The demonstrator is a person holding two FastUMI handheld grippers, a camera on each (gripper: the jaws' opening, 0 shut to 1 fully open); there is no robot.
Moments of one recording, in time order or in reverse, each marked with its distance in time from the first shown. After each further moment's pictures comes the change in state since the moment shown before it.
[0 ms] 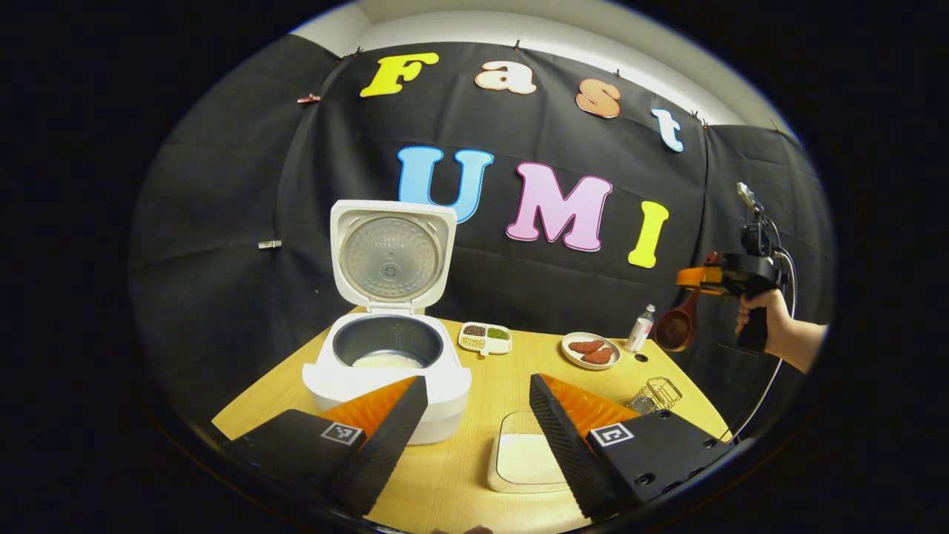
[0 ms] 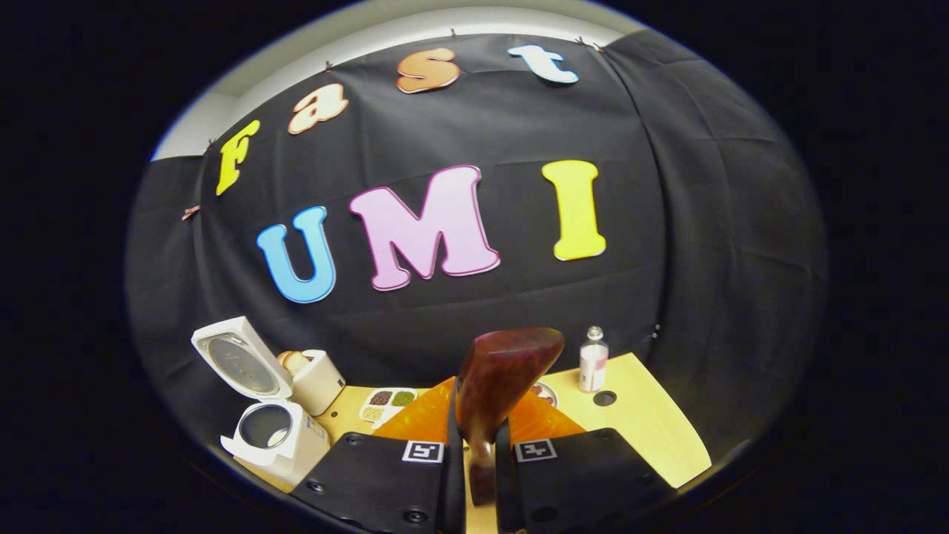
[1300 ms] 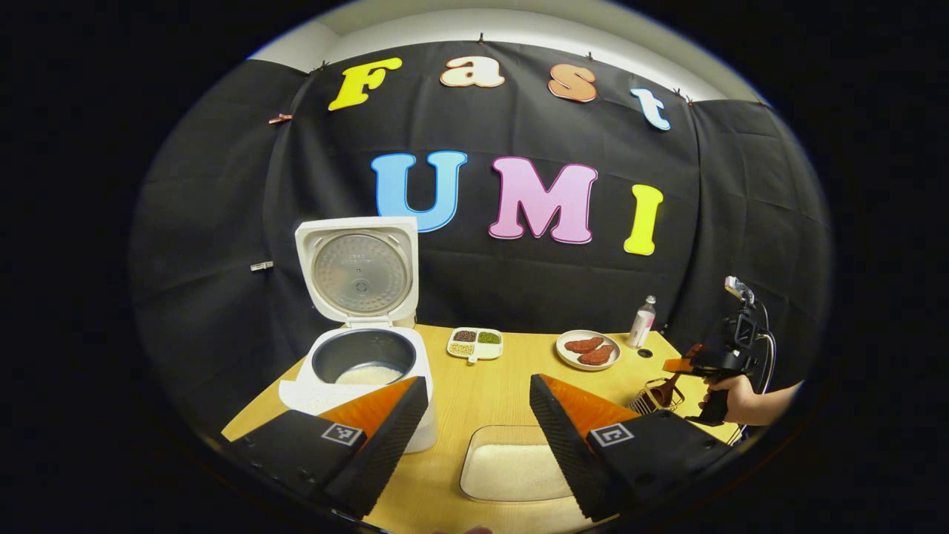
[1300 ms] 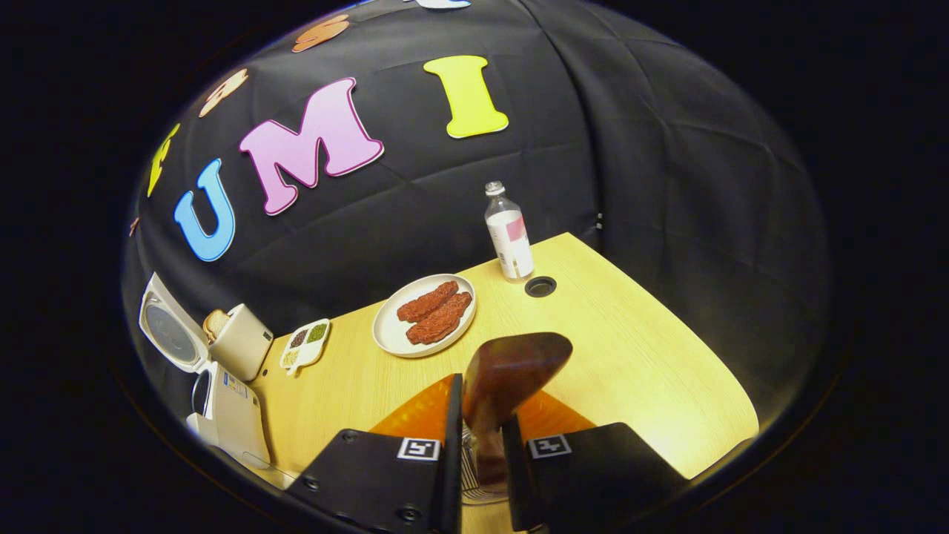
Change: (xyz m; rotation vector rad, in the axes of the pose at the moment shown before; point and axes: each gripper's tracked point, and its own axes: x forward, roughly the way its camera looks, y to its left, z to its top) left arm 0.024 -0.051 0.009 0.071 0.022 0.033; right arm 0.028 -0.122 -0.181 0.145 0.271 -0.207
